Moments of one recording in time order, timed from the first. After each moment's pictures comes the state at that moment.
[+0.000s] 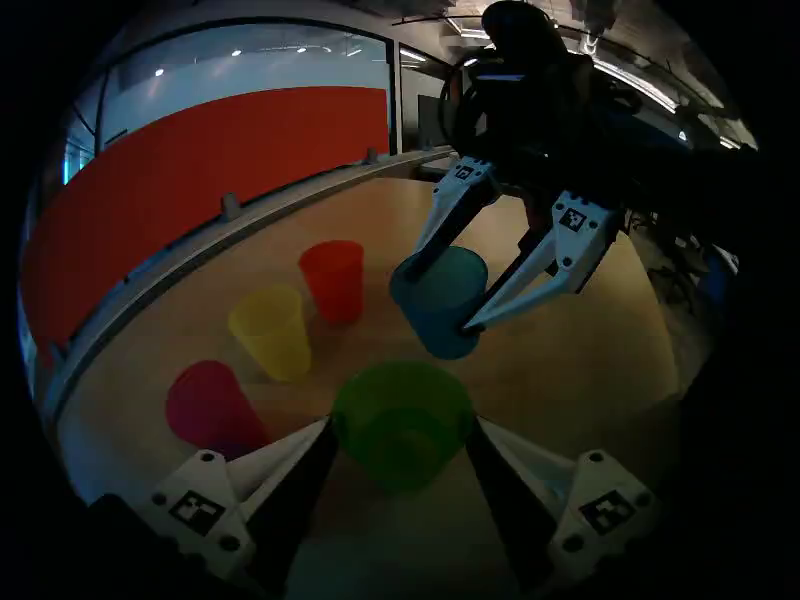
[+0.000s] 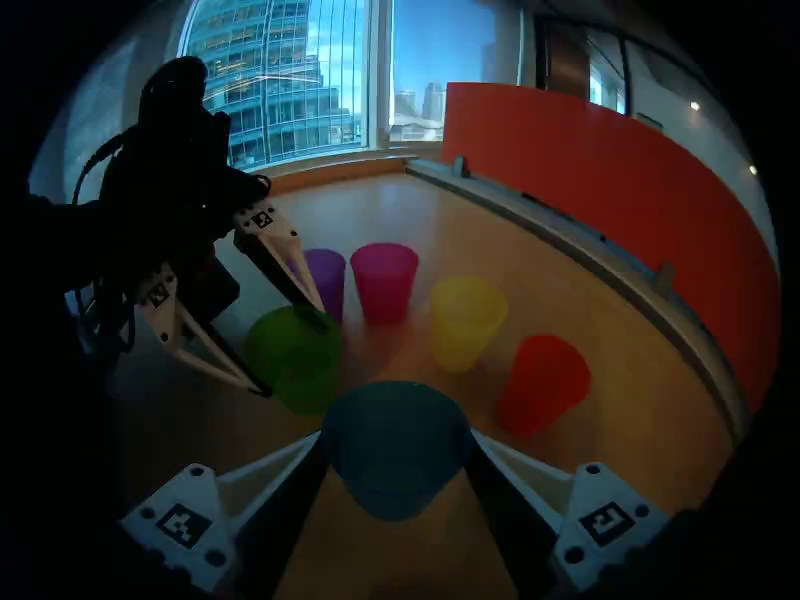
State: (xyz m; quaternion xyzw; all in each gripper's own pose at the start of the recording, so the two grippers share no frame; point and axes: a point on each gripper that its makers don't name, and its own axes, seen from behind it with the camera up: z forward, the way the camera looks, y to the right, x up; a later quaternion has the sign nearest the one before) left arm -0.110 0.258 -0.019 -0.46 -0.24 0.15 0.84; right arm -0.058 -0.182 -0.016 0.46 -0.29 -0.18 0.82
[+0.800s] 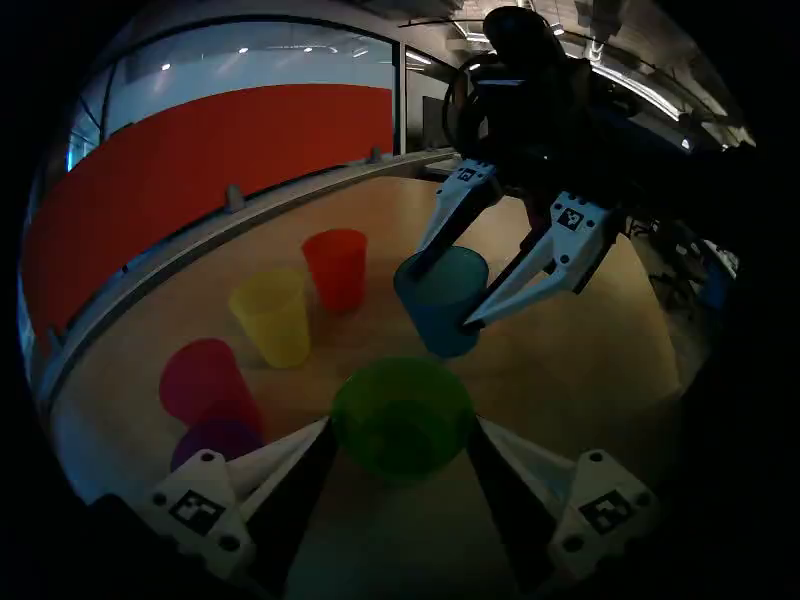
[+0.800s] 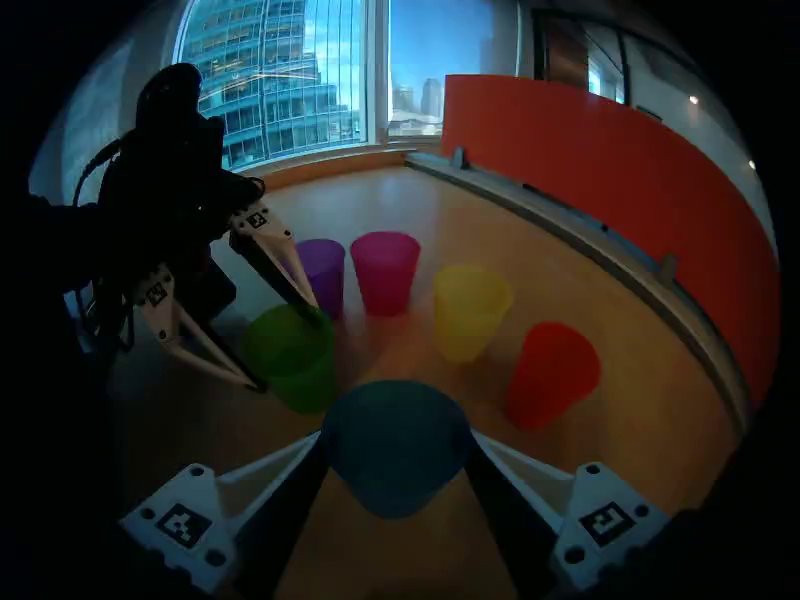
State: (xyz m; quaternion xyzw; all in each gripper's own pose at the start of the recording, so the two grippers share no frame) left arm -0.121 0.251 -0.023 -0.46 -0.24 0.14 0.85; right arm -0.072 -0.184 -0.016 0.46 -0.30 -0.18 0.81
